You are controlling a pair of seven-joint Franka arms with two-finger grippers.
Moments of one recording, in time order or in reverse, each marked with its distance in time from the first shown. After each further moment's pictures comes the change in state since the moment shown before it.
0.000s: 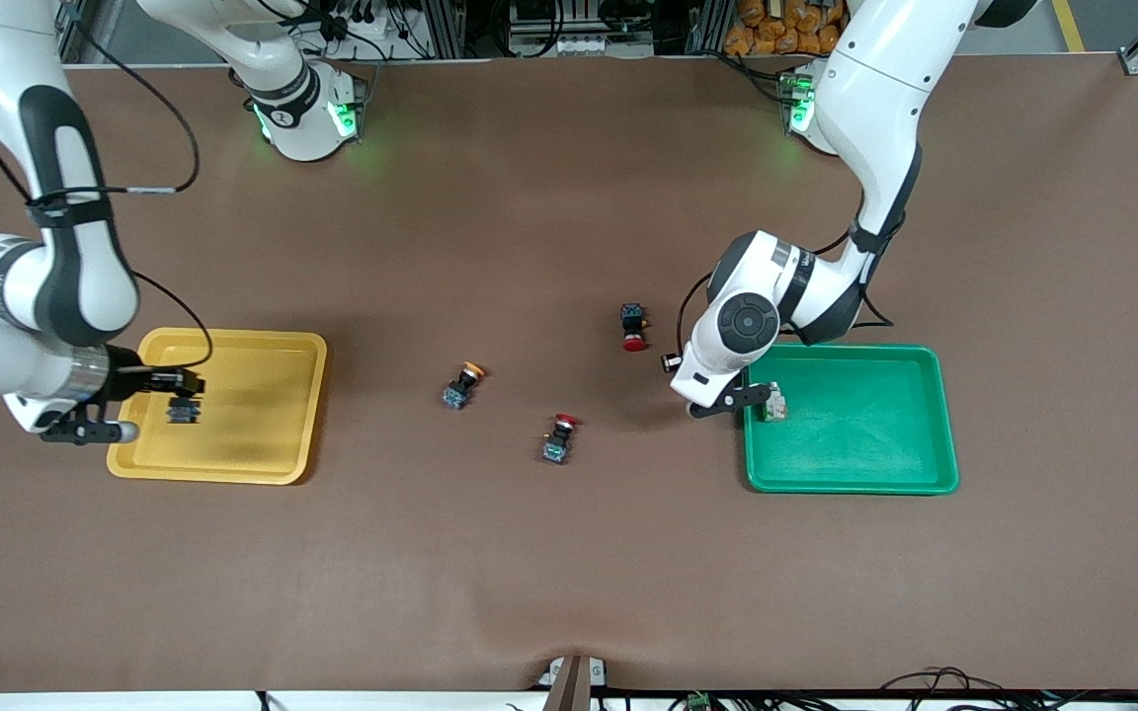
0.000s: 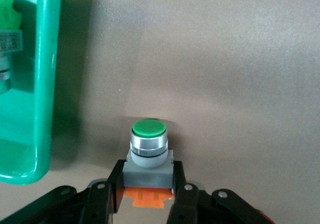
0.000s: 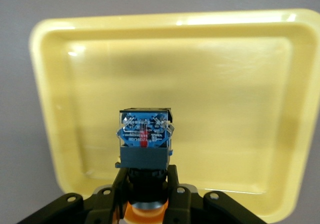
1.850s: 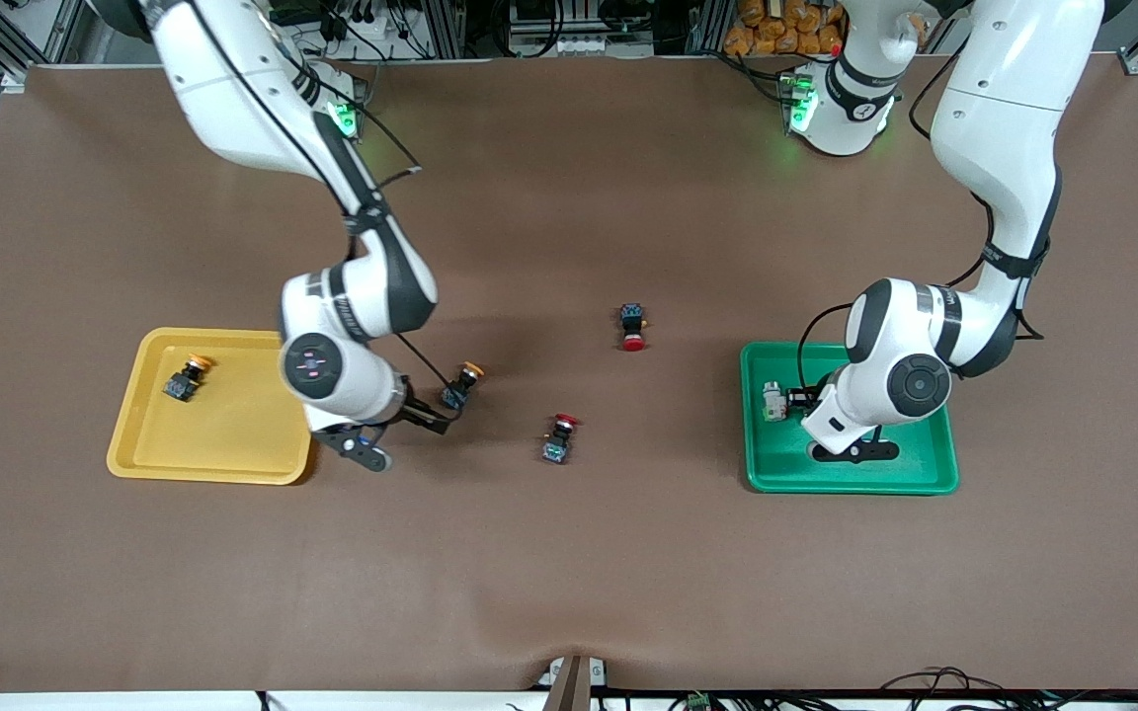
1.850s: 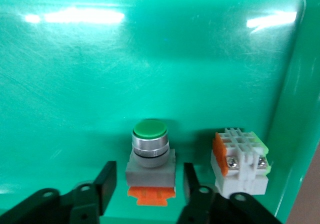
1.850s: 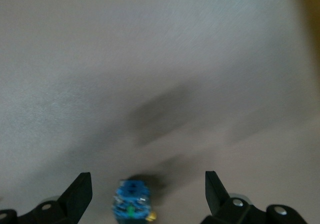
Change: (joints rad) left arm 0.310 -0.001 0.003 0.025 0.093 -0.079 0.473; right arm 0.576 0.273 0.048 0.224 0.010 0.181 1.129
